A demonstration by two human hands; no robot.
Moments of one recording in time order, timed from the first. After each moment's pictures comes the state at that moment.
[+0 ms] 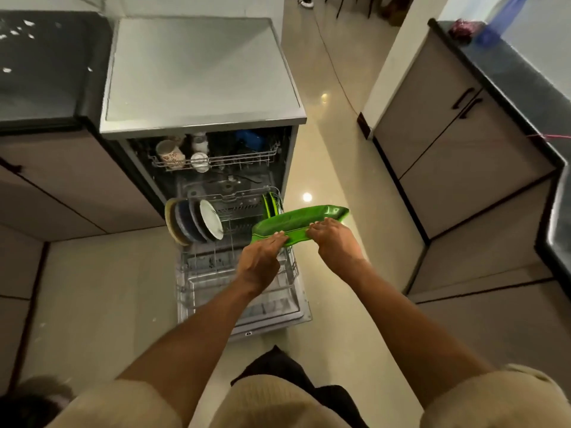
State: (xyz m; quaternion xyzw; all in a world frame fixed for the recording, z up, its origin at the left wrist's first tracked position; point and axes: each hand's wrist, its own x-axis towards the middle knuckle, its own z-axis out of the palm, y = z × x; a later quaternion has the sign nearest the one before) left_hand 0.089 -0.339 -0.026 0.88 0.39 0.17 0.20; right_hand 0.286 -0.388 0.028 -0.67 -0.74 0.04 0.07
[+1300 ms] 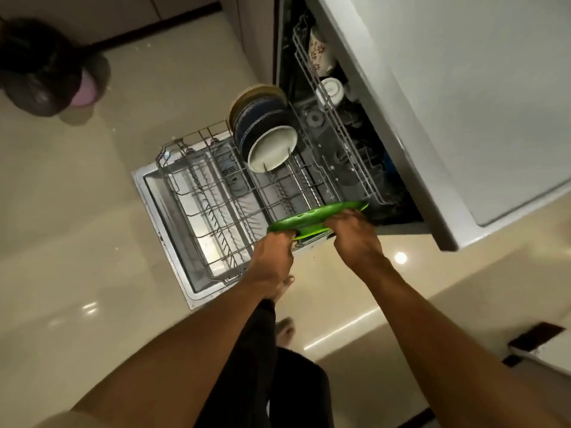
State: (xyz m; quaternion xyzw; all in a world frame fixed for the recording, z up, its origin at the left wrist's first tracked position) left_hand 0.334 -0.136 -0.209 0.32 0.88 0.16 0.32; right_hand 0.416 0.028 -0.174 -0.23 -0.94 0.18 -0.16
